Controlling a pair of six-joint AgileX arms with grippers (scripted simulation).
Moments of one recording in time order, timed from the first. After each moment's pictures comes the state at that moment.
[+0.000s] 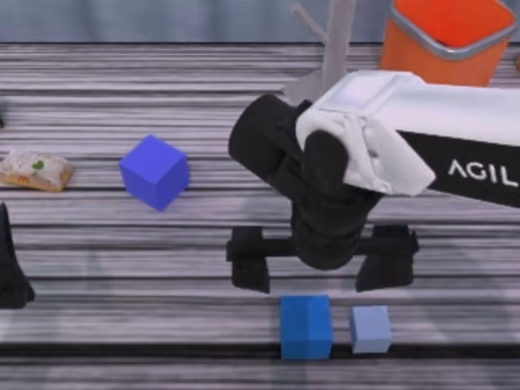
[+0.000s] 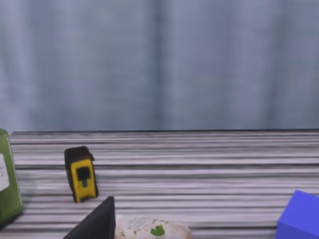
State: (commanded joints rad) left arm -0.02 0.06 0.06 -0.04 0.01 0.01; right arm 0.84 1.93 1.45 -1.04 0.03 0.83
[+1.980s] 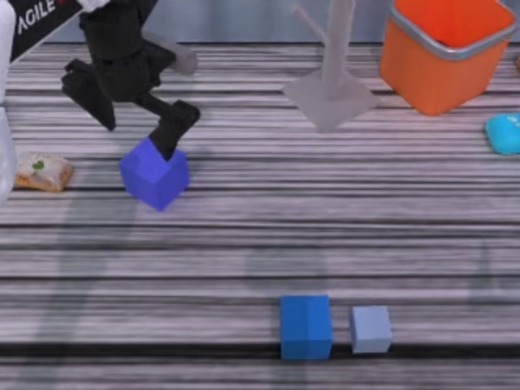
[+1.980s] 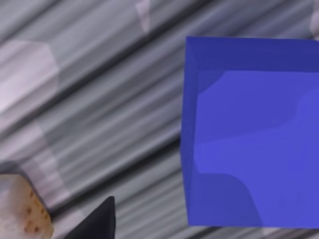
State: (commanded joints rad) left arm -0.28 2.41 2.16 -1.32 0.01 0.34; right arm 0.01 0.00 0.00 0.00 0.00 0.00
